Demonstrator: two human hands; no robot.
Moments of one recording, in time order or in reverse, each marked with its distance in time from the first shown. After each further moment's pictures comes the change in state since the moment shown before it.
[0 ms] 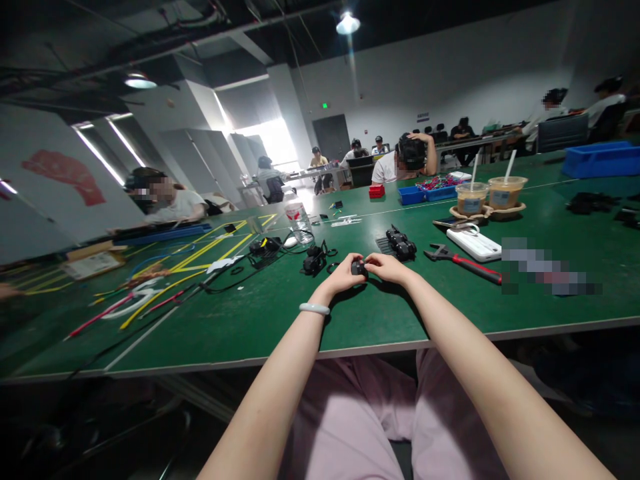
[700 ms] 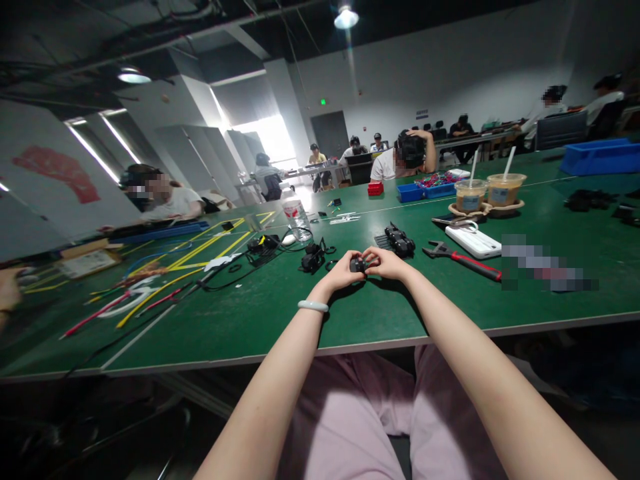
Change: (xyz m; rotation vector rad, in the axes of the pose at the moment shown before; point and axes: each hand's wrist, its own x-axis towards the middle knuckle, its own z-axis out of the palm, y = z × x) left_hand -0.001 0.004 0.001 -0.042 -0.014 -0.030; right_hand 0.001 0.008 -0.001 0.235 -0.054 -0.003
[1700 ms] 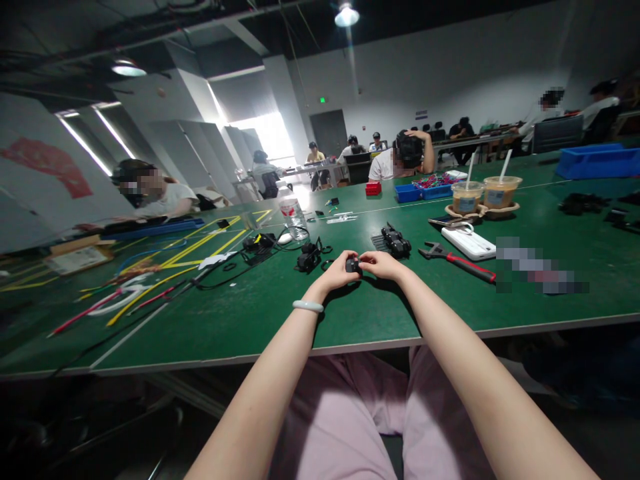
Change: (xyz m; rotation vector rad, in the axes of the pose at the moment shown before) left_hand 0.001 0.003 0.001 0.010 0.047 0.002; right_hand 0.001 -0.008 -0.001 -0.226 -0.004 -0.007
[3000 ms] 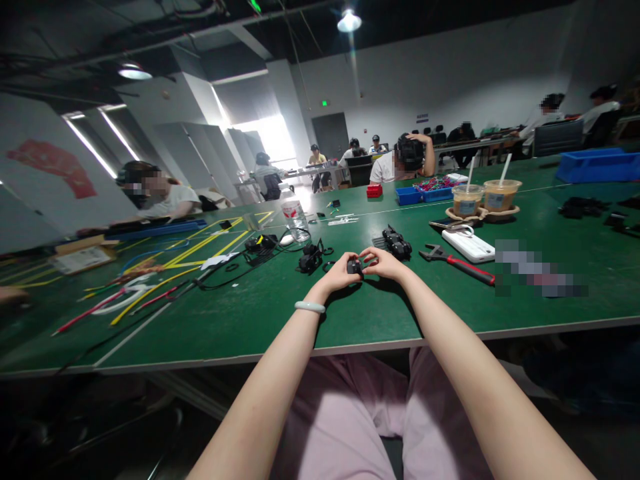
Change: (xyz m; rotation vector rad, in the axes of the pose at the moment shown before) left_hand -0.003 0.006 -0.001 -0.011 -0.038 -0.013; right_hand 0.001 0.008 0.000 0.295 0.034 0.051
